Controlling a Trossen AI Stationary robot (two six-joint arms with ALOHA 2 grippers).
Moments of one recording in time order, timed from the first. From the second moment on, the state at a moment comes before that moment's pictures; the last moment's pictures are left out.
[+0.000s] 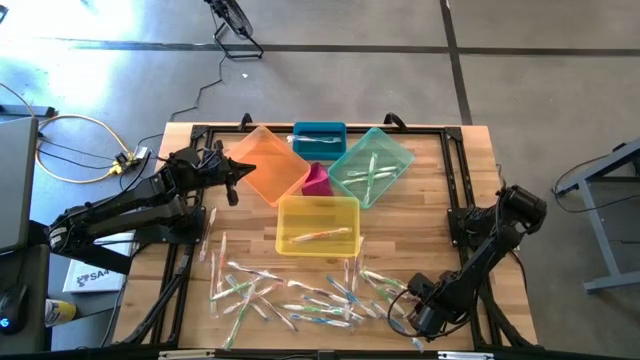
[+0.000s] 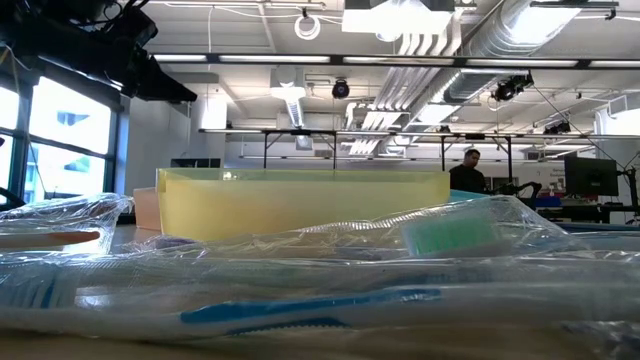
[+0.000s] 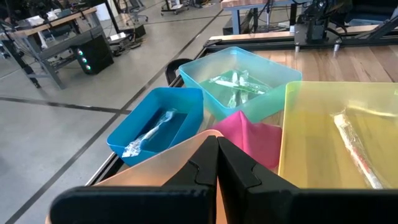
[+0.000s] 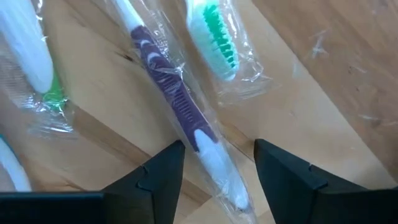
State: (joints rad) left arm 0.51 0.44 0.37 -0.11 0.09 0.23; right arm 0.94 1.79 0.97 -0.78 -0.11 1.76
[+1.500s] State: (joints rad) left arm 0.51 0.44 0.36 -0.11 0.09 0.23; right arm 0.89 1.68 0.96 -0.88 -0.10 1.67
